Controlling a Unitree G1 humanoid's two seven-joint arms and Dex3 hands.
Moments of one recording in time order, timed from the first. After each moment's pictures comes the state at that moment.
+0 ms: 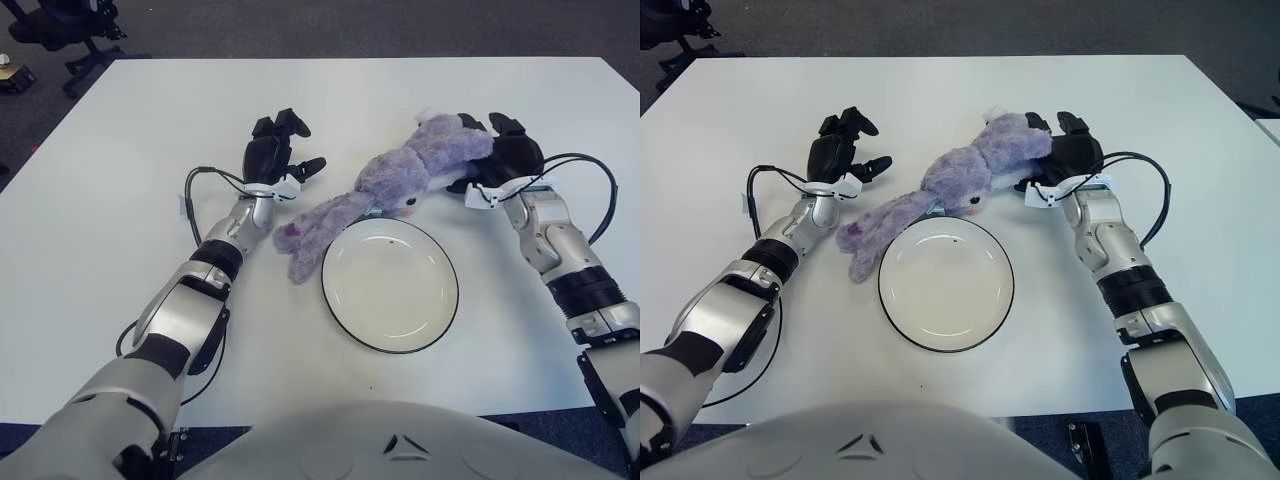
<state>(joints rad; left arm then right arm) -0.70 0.22 -0.33 0.98 0.60 -0.51 0.66 -0.50 -0.60 0.35 0.34 -0.93 0.07 -0.06</state>
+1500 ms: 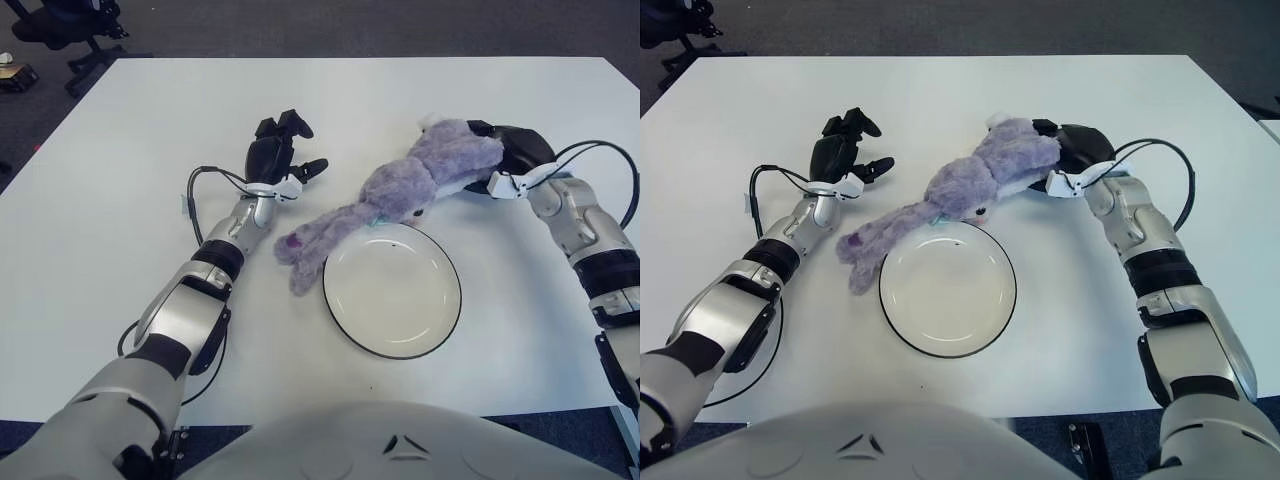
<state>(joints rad) -0.70 0.21 -0.33 0.97 0.60 -0.50 0.64 -0.69 -0.75 0.28 0.47 -0.66 -0.22 0.28</state>
